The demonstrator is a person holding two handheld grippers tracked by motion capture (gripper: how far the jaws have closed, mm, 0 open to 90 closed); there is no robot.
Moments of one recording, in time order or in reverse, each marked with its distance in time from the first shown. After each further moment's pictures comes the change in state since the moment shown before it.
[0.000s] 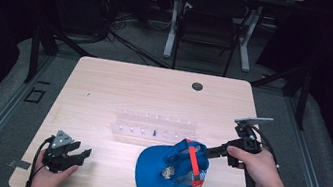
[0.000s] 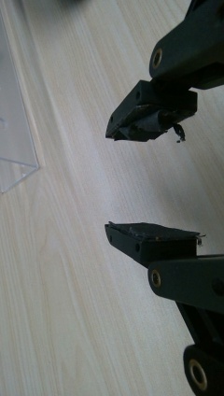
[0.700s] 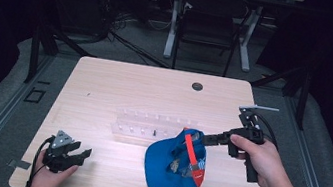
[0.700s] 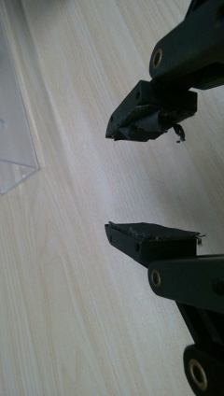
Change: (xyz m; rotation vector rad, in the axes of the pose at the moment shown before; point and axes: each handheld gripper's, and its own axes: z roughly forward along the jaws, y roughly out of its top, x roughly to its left) left arm 0.000 0.000 0.000 0.001 -0.003 0.001; right arm 0.034 0.007 -0.021 -0.062 0.174 -0.043
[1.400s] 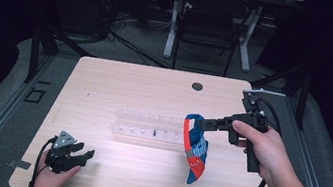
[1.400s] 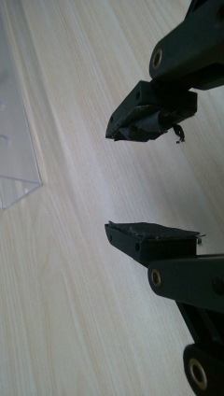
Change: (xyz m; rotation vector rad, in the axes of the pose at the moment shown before) left arm -0.007 0.002 0.002 -0.006 -0.047 -0.026; right arm 0.047 0.011 -0.013 -0.059 0.081 -0.085
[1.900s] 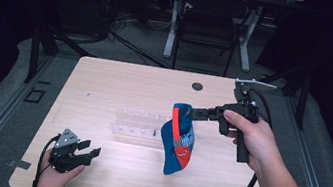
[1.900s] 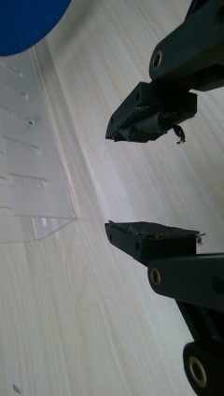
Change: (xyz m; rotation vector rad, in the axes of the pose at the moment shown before) left arm -0.018 0.017 -0.009 -0.065 -0.054 0.030; right arm 0.015 0.015 0.016 -0.016 0.074 -0.017
